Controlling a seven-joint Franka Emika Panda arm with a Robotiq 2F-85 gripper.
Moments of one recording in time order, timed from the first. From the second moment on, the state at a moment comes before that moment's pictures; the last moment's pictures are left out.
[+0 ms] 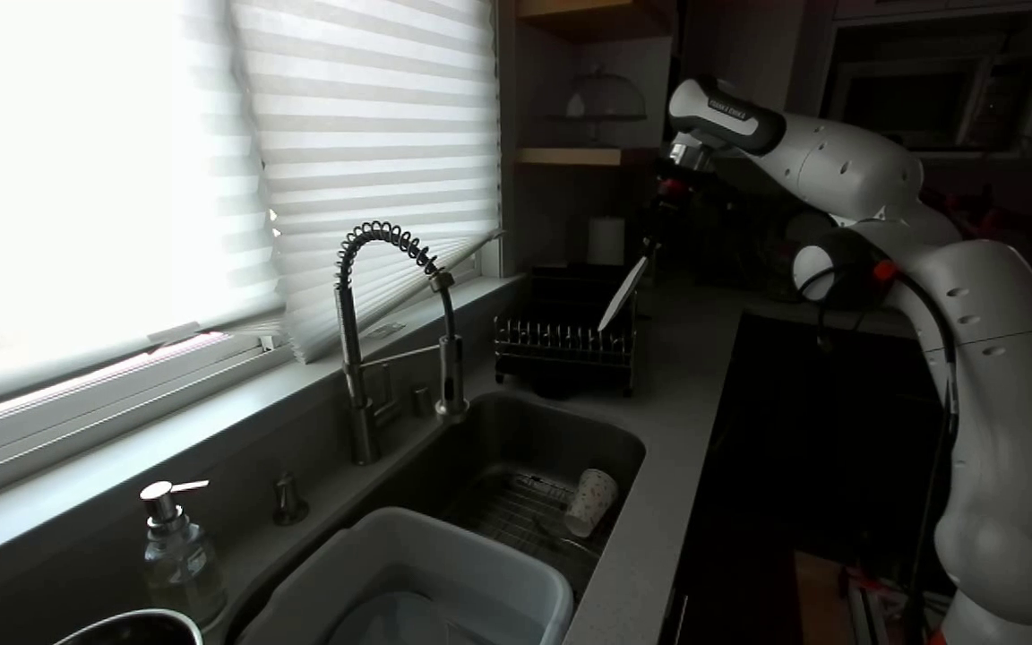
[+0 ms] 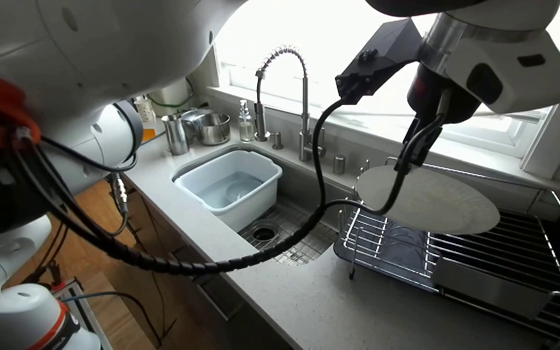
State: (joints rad) arm -0.86 0.62 -0.12 -0.70 0.44 1.31 0.59
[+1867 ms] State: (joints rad) arm -0.84 0.80 -0.09 -0.46 0.34 1.38 0.58
